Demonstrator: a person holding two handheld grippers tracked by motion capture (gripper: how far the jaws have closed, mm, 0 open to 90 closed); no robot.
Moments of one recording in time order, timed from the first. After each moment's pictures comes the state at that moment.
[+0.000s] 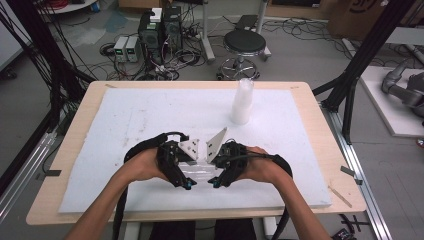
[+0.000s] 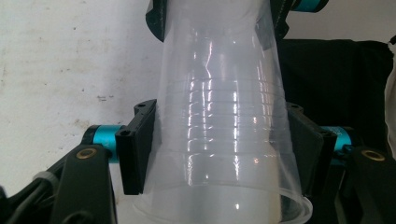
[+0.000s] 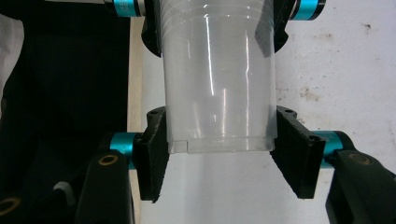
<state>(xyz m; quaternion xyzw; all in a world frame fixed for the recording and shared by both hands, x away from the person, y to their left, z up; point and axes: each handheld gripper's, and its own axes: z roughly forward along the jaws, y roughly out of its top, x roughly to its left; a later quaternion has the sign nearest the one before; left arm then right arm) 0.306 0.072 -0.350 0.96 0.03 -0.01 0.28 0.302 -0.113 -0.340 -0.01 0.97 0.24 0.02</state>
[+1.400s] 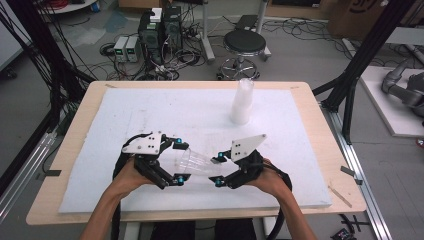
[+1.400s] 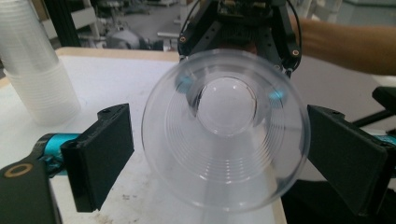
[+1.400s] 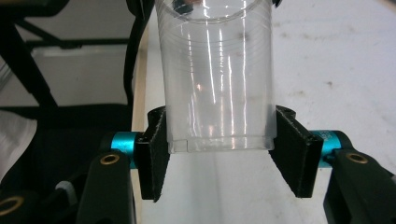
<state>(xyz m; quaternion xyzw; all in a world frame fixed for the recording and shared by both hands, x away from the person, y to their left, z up) 0.296 0.135 -0.382 0.78 0.06 0.03 0.62 0.297 -0.161 -0.371 0.04 0.88 0.46 0.03</state>
